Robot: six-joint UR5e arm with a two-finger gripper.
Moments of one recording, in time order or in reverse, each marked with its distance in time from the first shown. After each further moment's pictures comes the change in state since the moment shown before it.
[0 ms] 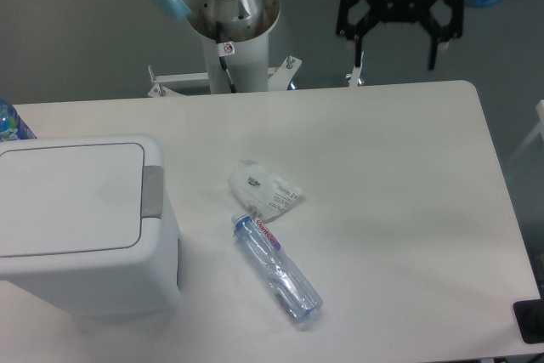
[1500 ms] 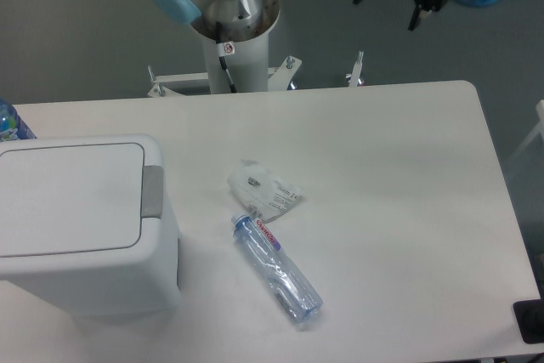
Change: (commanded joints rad) arm 0.227 0.107 0.017 -0.434 0.054 0.859
